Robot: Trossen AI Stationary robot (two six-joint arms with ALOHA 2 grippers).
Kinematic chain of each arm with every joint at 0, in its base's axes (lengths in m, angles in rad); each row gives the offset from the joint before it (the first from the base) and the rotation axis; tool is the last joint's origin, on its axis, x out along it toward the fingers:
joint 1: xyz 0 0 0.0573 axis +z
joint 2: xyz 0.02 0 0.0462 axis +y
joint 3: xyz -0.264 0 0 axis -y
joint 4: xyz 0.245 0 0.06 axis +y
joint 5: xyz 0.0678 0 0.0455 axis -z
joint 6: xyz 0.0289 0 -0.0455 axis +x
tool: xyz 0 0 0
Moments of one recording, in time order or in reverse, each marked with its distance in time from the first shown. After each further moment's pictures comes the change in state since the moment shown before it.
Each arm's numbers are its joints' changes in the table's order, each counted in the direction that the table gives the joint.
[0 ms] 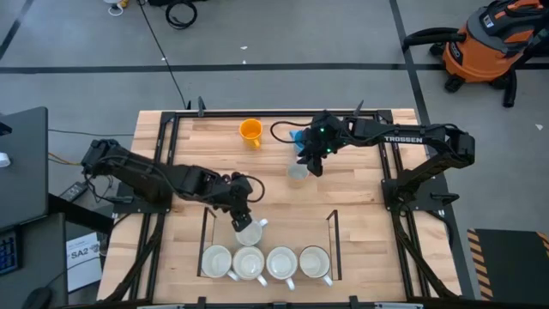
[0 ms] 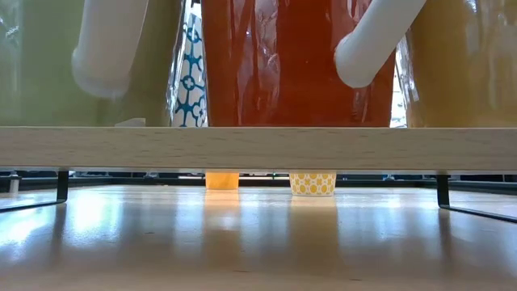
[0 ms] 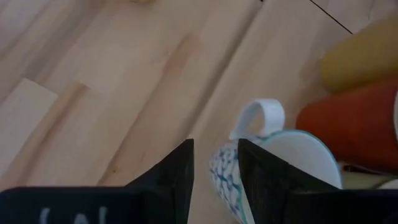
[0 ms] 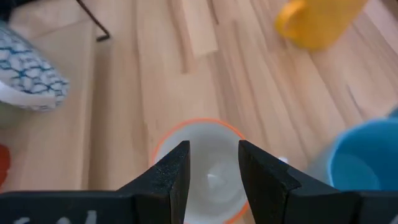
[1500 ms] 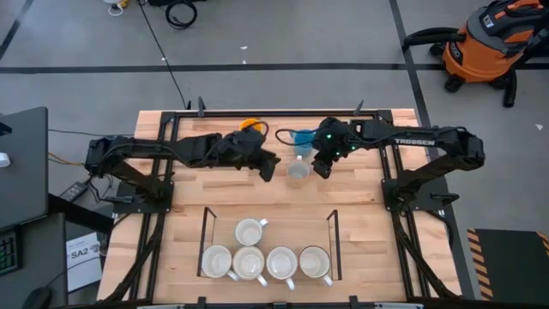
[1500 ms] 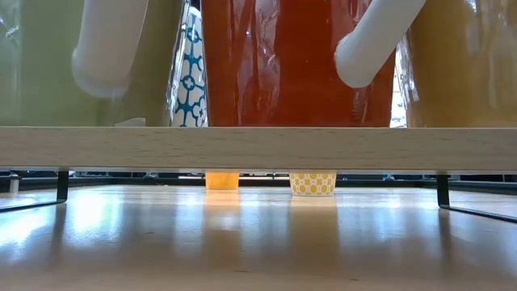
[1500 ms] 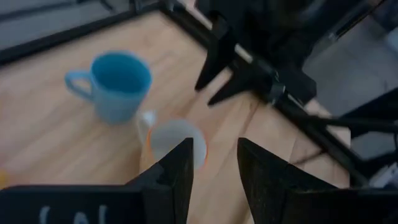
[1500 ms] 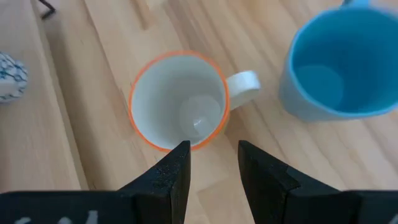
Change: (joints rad) left arm 0.329 0.014 0.002 -0.499 -0.058 0.145; right arm 0.043 -0.096 0.000 0.253 0.162 0.208
